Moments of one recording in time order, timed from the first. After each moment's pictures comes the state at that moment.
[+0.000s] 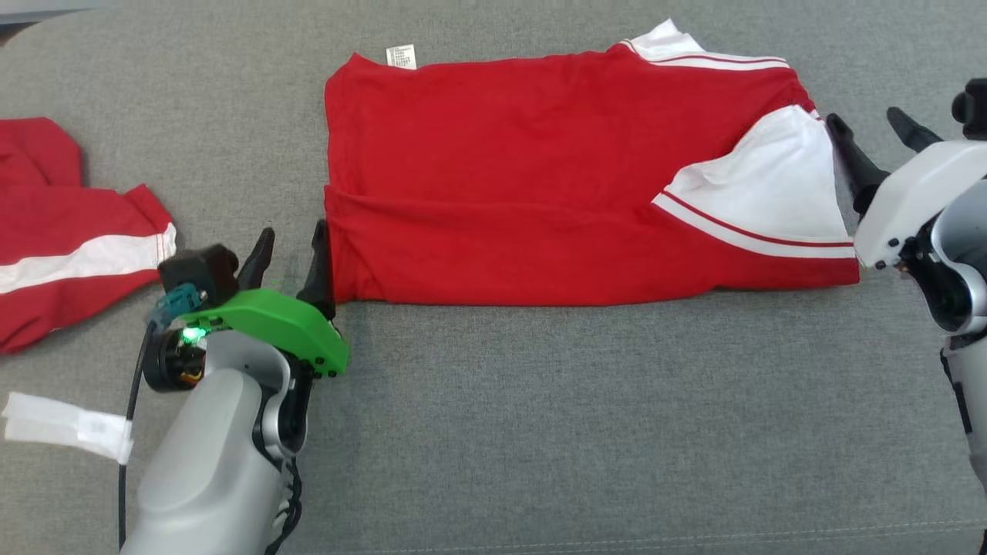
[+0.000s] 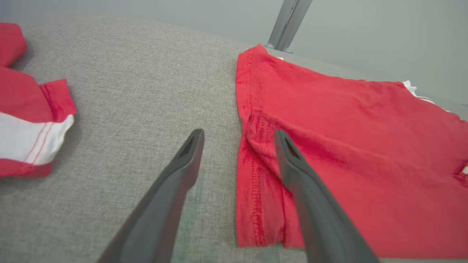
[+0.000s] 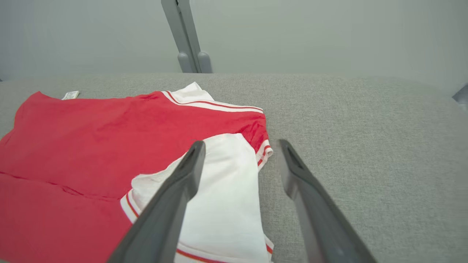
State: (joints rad) left arm -0.55 0.16 -0.37 0.59 -0.66 0.05 -0.12; right arm -0.58 -0.36 0.05 0.26 0.41 0.13 0.38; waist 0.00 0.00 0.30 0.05
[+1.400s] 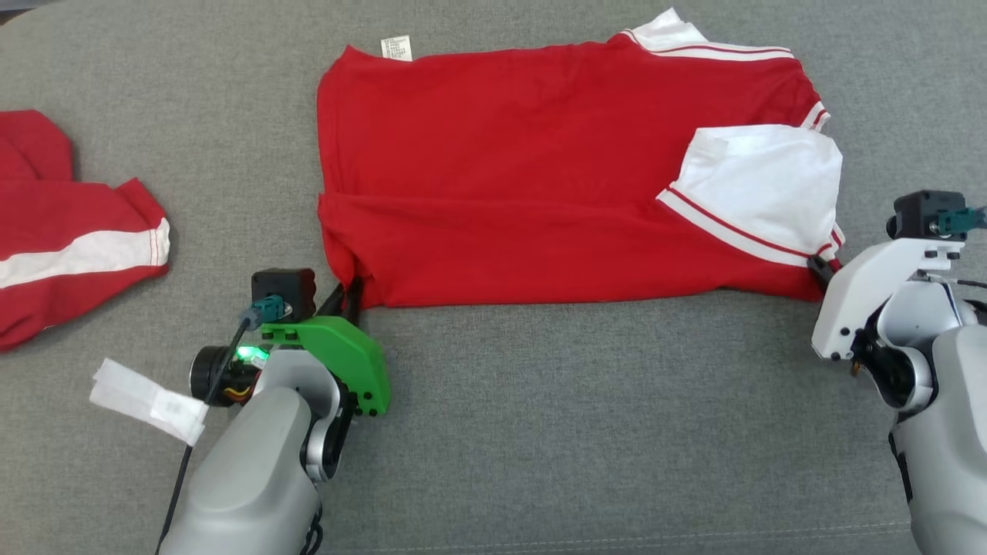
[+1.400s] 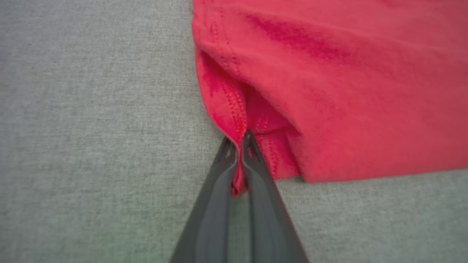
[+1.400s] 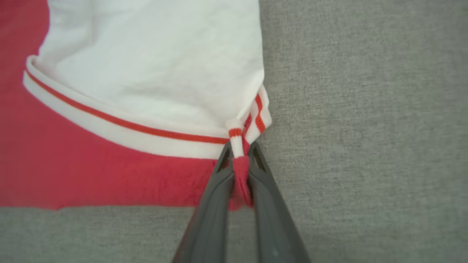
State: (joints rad) left arm -0.57 0.13 -0.52 0.74 -0.57 0.09 -0.02; right arm -0.44 -0.20 -0.09 0.39 0.30 0.13 0.55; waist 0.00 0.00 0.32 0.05
